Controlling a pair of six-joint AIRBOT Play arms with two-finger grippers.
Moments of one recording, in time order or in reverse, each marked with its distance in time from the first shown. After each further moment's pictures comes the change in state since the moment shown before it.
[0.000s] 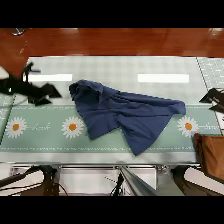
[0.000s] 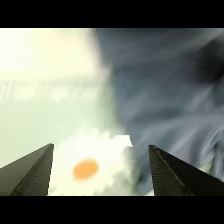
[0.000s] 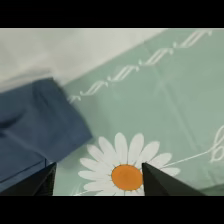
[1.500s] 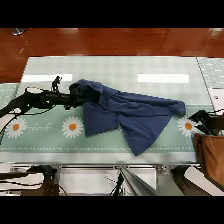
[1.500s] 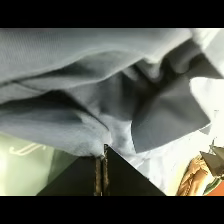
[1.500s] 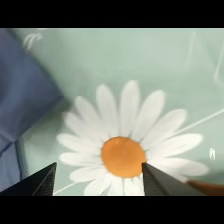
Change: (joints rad) left arm -0.225 -0.192 -0.154 -0.626 0.353 0.262; right arm -0.132 0.123 -0.399 0.177 -0.224 -0.107
